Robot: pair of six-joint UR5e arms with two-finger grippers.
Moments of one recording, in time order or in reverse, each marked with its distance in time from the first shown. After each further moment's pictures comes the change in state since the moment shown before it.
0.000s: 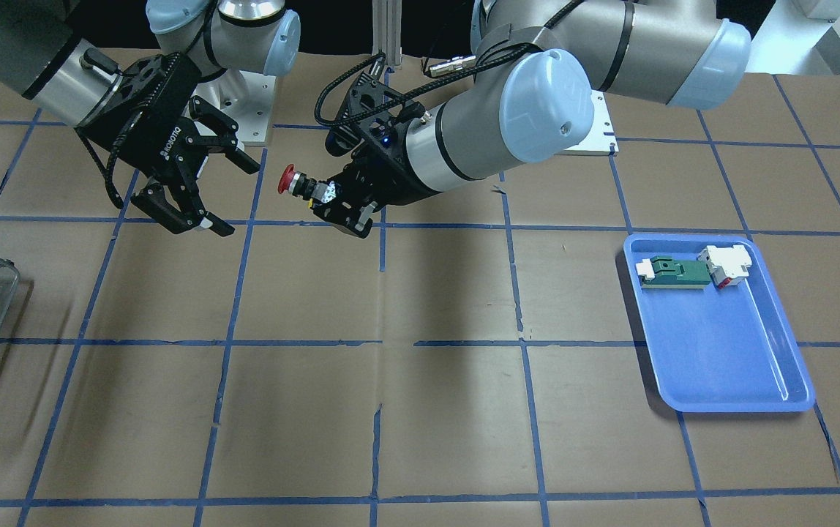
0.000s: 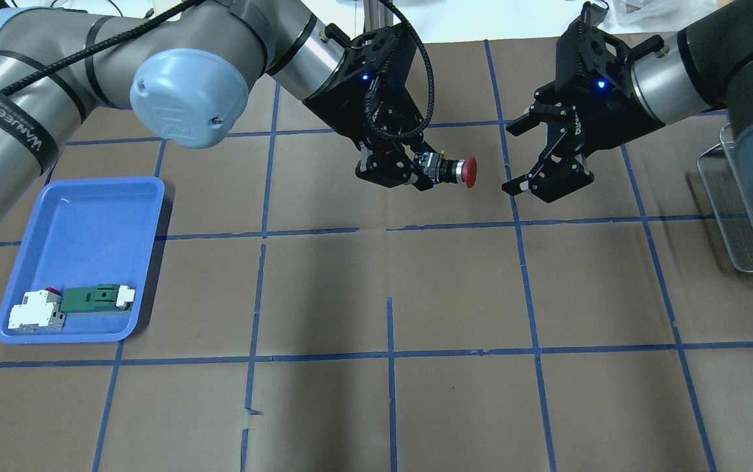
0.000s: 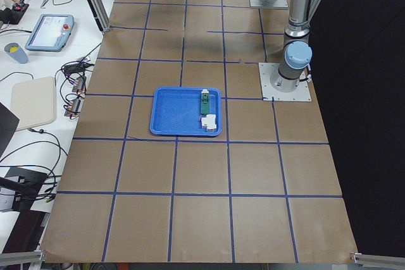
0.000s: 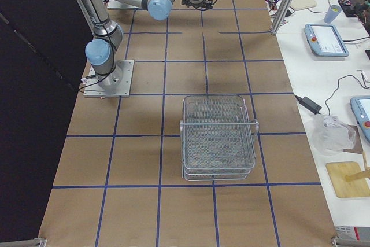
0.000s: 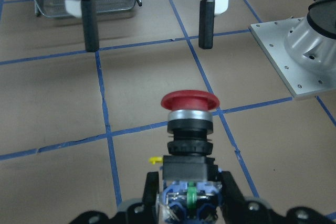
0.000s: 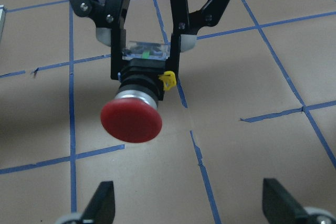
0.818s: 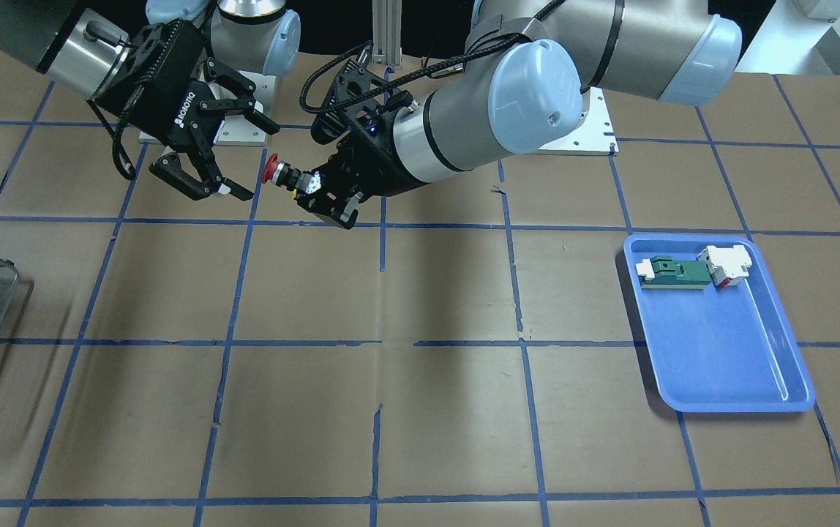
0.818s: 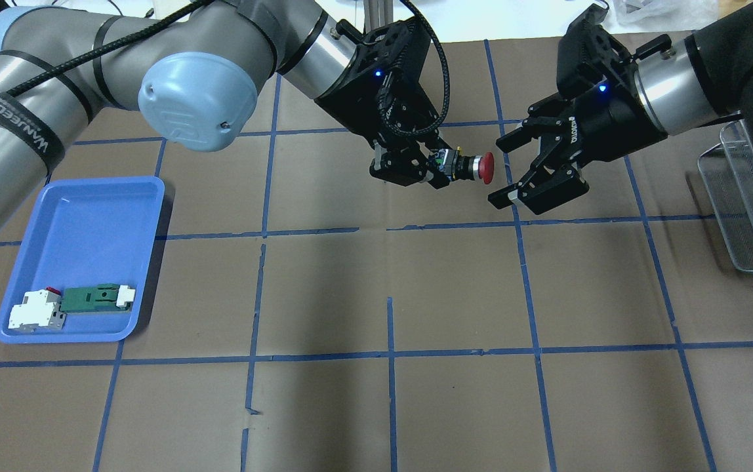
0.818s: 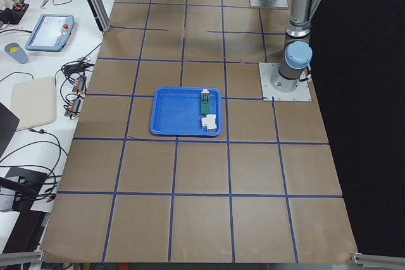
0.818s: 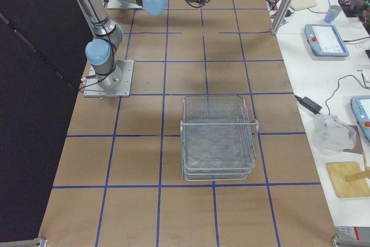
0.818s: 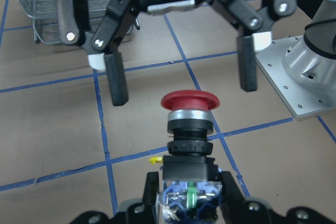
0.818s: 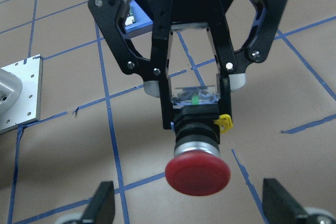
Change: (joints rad) left arm -0.010 0.003 0.002 0.016 -0.033 -0.027; right arm 0.002 -0.059 0.002 0.152 0.075 0.076
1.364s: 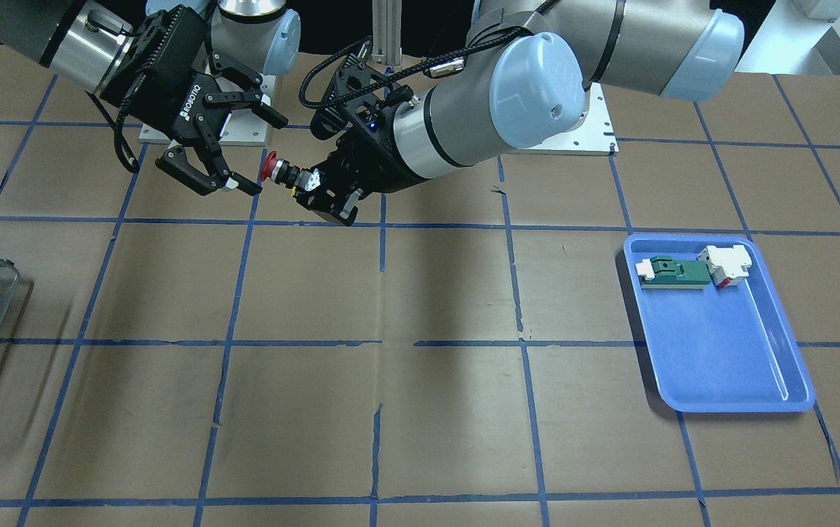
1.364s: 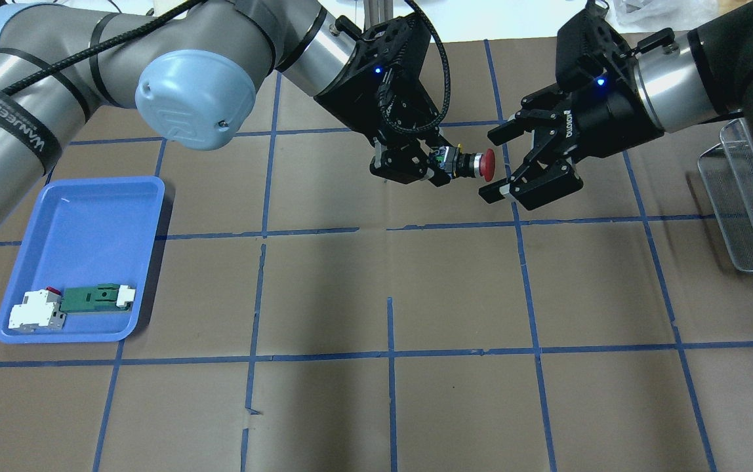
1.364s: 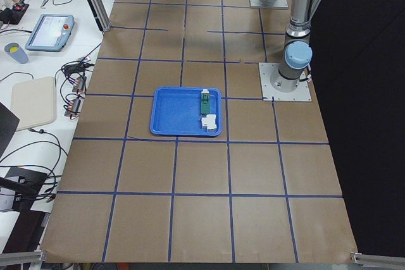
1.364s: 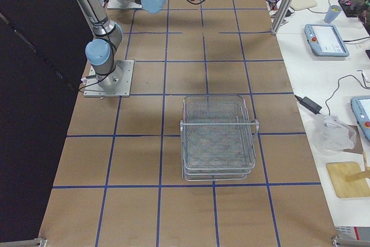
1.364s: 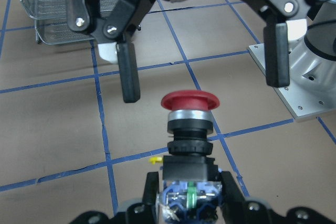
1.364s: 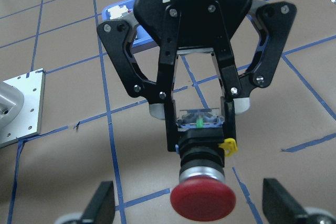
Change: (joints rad) left arm 0.000 0.004 0.005 0.000 -0.001 -0.008; right arm 0.007 0.001 0.000 -0.014 0.047 0.002
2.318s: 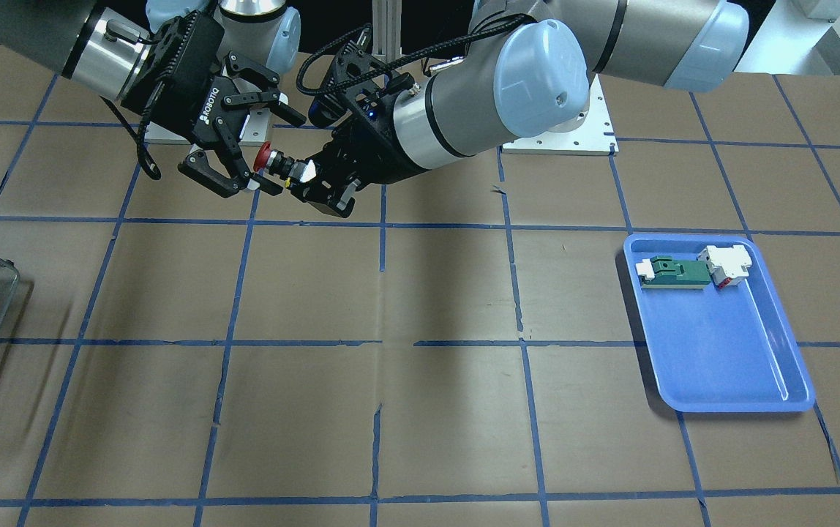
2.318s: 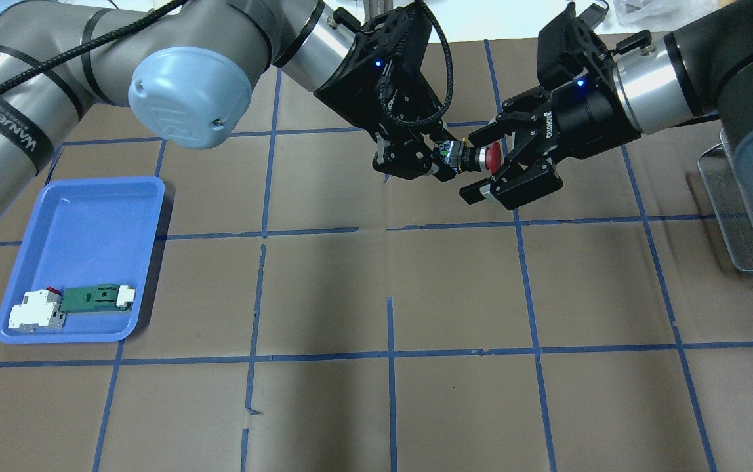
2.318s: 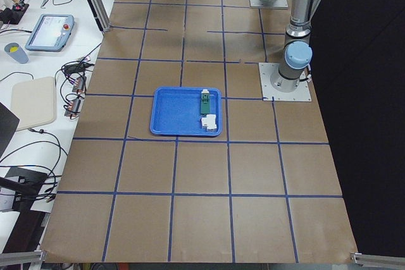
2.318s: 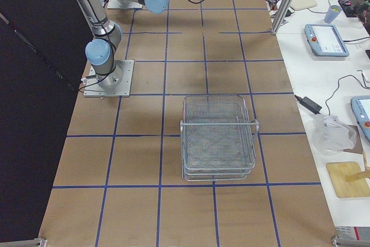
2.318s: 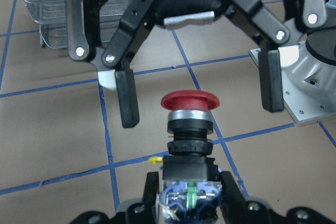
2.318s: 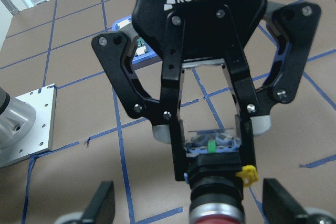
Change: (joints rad) left arm 0.000 0.011 0.003 0.000 -0.026 -0.009; right arm 0.032 0.020 -0.002 -0.002 0.042 0.034
